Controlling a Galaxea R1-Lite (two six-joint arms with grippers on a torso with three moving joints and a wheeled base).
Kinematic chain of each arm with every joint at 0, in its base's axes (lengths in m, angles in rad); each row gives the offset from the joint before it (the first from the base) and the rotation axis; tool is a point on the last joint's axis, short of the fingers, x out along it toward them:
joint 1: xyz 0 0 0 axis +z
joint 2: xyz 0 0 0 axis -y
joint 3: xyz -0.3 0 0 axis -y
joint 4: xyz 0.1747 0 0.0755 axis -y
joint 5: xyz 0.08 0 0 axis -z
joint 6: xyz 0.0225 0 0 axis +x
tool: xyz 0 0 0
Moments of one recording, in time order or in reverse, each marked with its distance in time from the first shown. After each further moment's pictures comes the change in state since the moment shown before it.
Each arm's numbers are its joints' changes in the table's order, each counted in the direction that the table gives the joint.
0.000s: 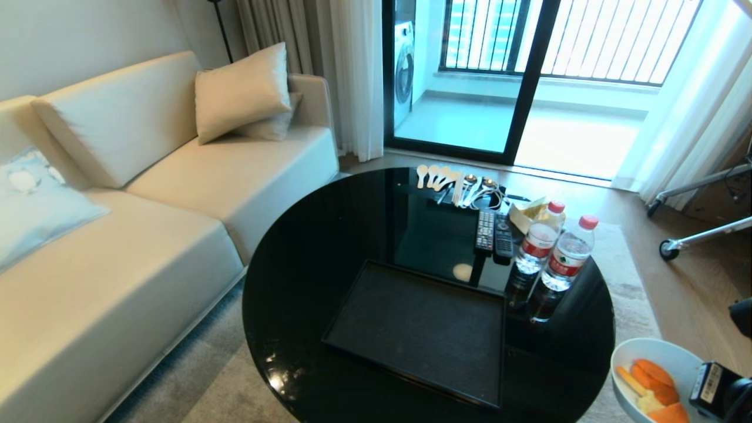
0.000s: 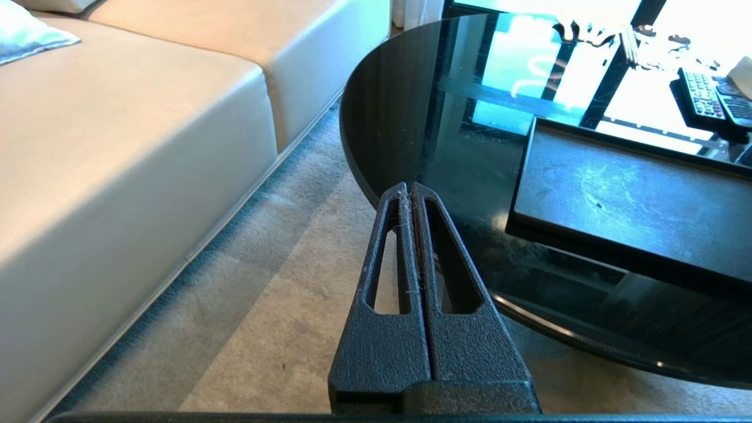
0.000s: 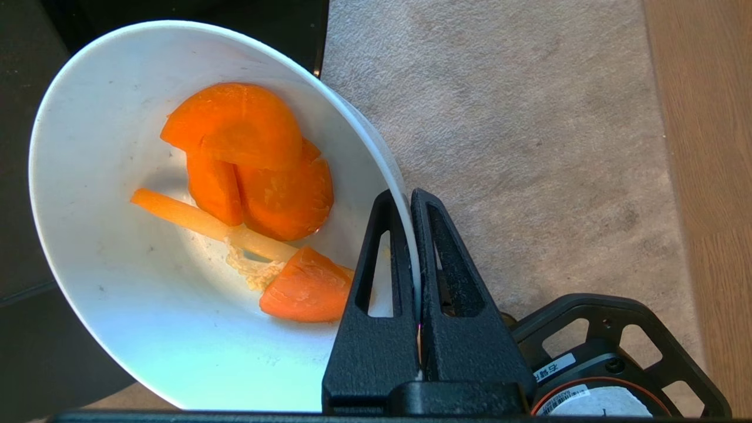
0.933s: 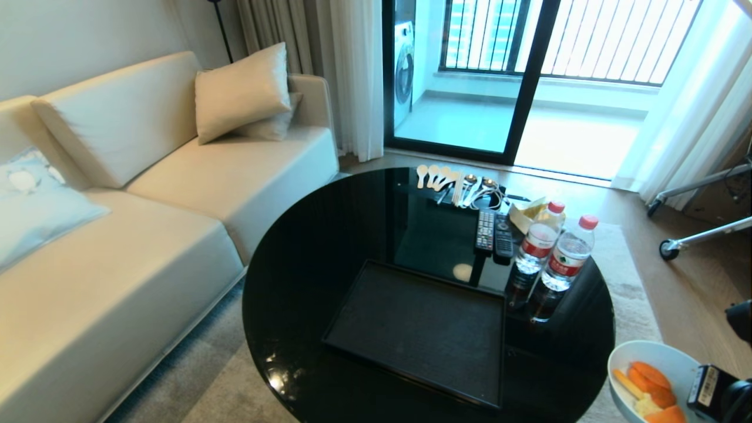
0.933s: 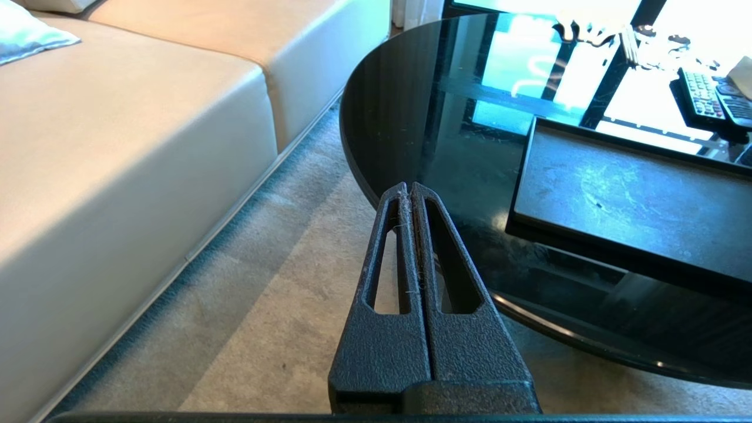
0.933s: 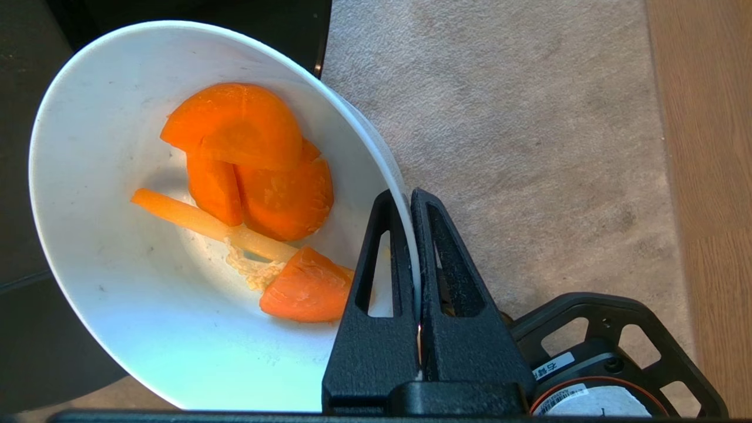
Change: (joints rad) left arm 0.000 0.000 0.000 0.000 0.000 0.000; right arm 0.019 -0.002 -0.007 0.003 0.000 -0.004
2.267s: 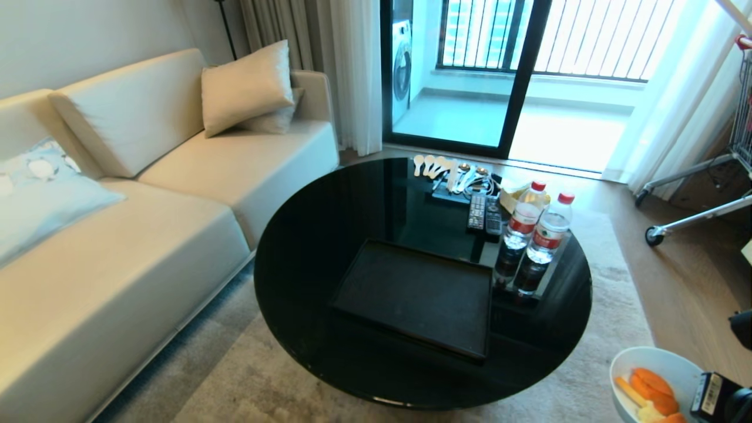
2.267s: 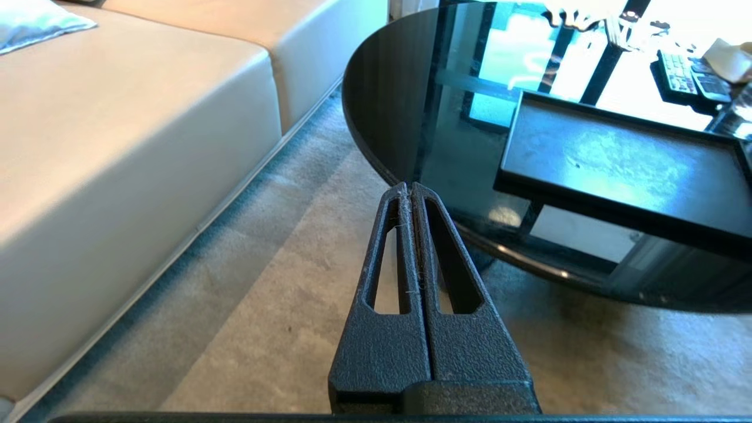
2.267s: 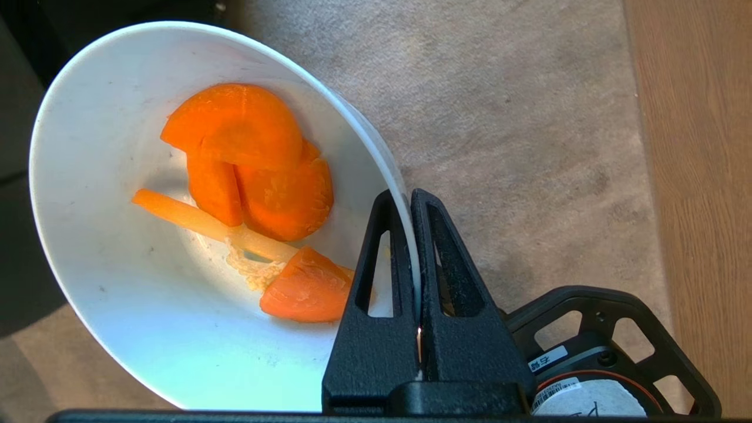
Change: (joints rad) left arm 0.000 0.000 0.000 0.000 0.000 0.000; right arm 0.001 0.017 -0.022 -0.002 -0.001 0.001
